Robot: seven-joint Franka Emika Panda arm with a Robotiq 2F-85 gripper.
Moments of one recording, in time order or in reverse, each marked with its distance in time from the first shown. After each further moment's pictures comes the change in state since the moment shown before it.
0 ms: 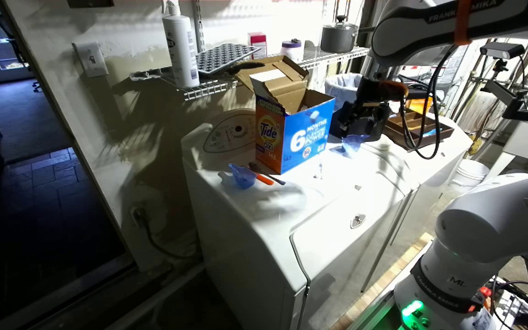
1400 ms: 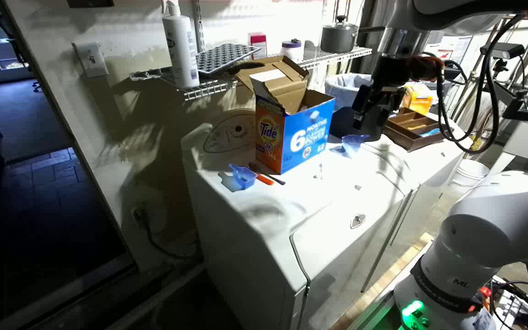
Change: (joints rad) arm 0.102 -0.217 0.003 0.040 0.038 -0.284 -0.008
